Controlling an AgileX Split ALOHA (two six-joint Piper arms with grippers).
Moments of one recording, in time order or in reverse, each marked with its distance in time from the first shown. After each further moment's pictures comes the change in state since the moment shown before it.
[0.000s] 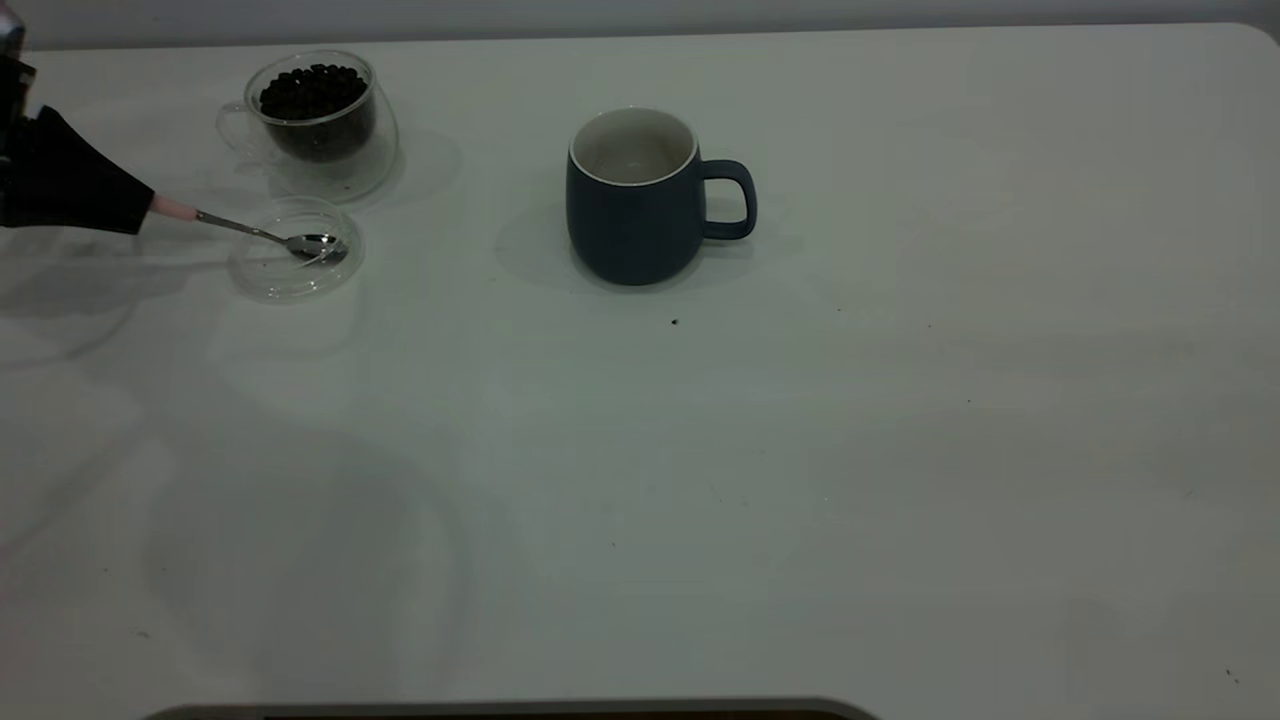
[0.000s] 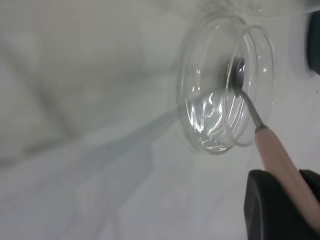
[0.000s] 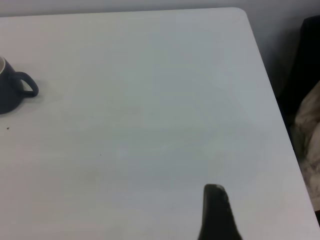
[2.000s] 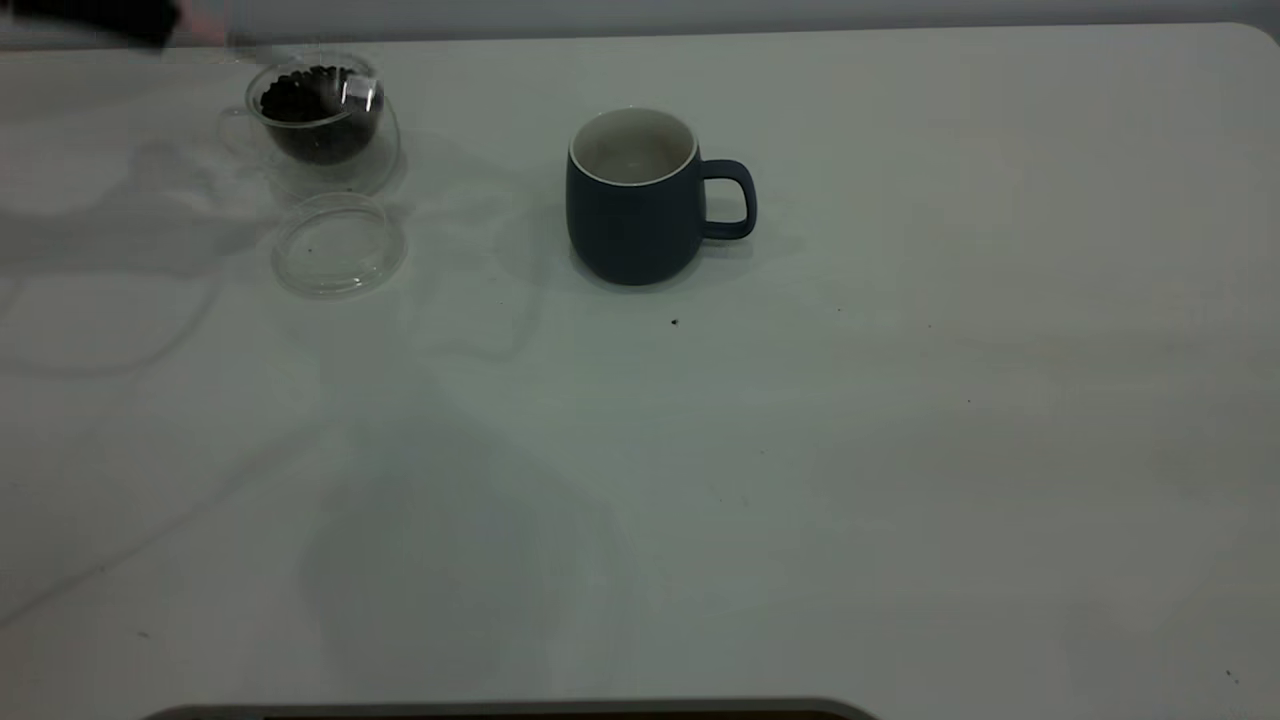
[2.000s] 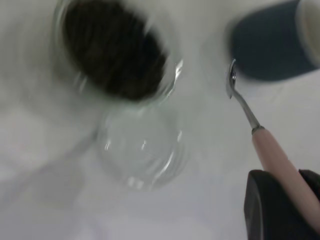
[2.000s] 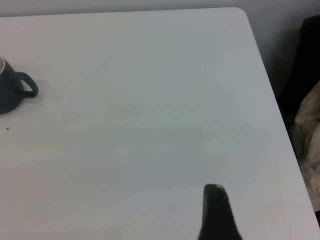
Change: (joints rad) left arm -0.138 -0.223 0.000 0.077 0.000 0.100; right arm 0.000 0.000 0.000 0.000 0.000 0.000
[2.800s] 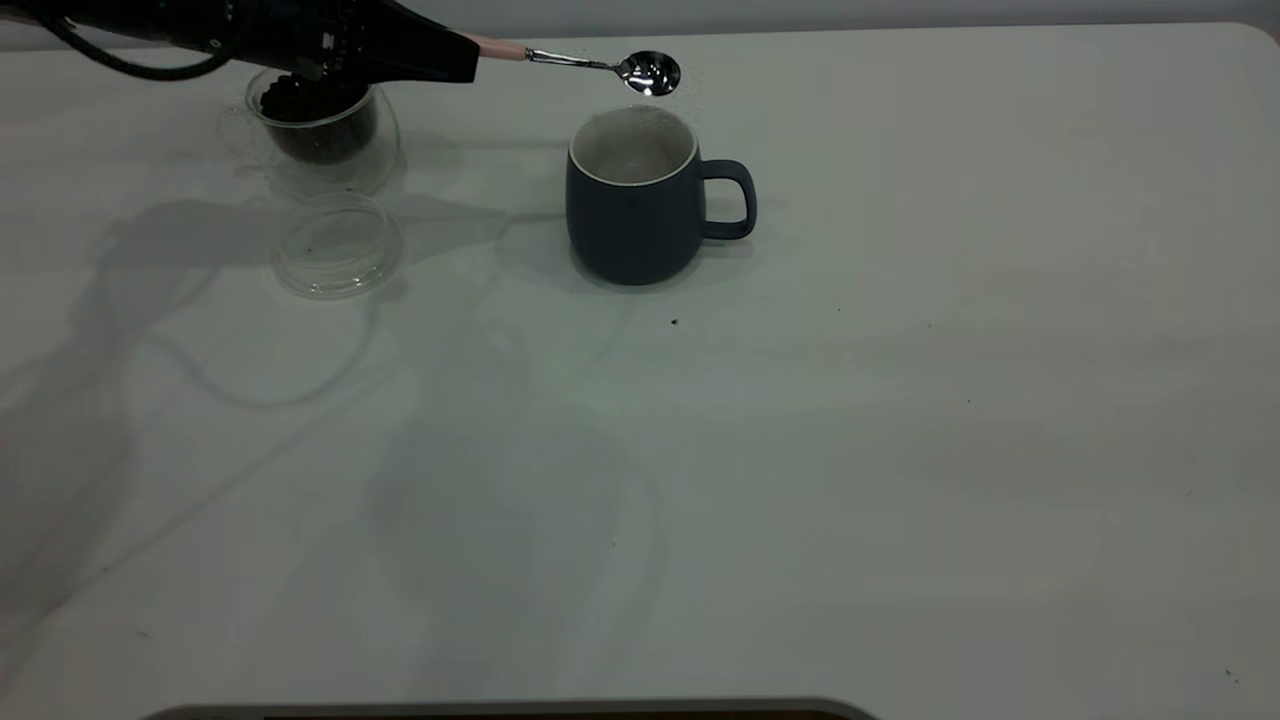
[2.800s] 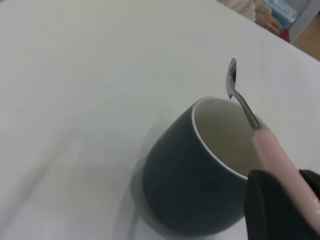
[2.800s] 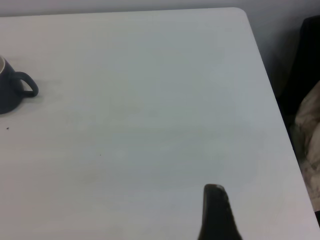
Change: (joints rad) left arm -0.236 0.188 0.000 -0.510 -0.007 0.750; right arm 0.000 0.000 0.000 0.000 0.000 0.000
